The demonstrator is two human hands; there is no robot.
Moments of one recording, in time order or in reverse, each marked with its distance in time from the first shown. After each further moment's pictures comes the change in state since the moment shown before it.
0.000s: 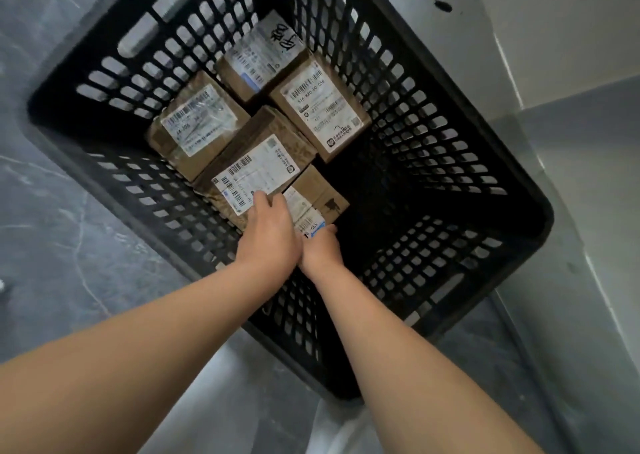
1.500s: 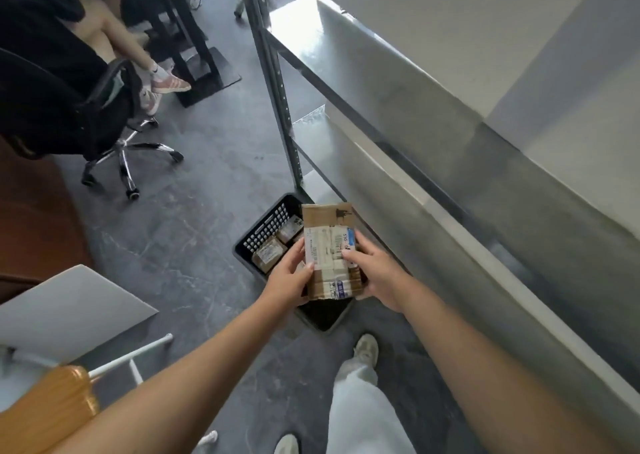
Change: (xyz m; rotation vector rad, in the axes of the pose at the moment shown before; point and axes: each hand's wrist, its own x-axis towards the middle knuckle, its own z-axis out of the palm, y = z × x) left_hand -0.514 0.141 -0.276 -1.091 -0.010 0.255; right_hand -0.586 -0.016 -0.299 0.280 -0.306 -0.546
